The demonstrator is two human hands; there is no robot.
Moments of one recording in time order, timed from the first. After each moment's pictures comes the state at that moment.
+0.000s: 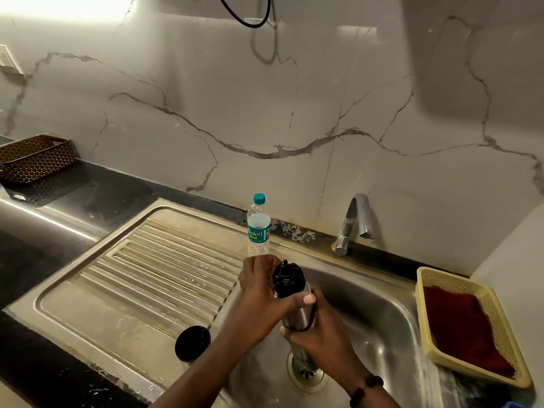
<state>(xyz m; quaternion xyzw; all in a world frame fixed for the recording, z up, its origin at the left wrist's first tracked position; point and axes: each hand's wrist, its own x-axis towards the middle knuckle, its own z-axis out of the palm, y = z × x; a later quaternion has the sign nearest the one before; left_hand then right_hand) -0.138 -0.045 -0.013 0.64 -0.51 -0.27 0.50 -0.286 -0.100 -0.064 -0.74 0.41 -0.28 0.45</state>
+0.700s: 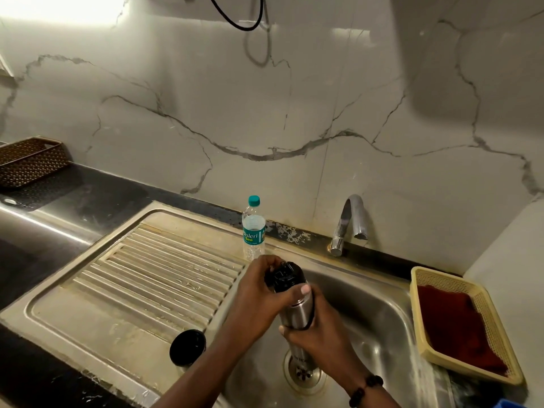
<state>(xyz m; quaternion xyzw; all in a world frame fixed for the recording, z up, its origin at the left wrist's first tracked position) -0.140 -0.055 -0.012 0.62 -0.49 -0.30 0.54 -0.290 -0.105 -0.060 -0.74 0.42 -0.28 0.44</state>
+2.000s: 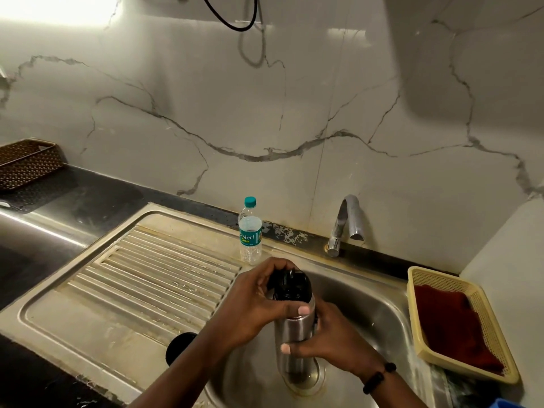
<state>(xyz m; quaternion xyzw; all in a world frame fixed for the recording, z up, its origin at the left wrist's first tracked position) -0.135 -0.042 0.021 0.54 -0.57 -0.35 0.51 -0.311 -0.112 -0.019 -0.78 0.31 -0.18 0.51</state>
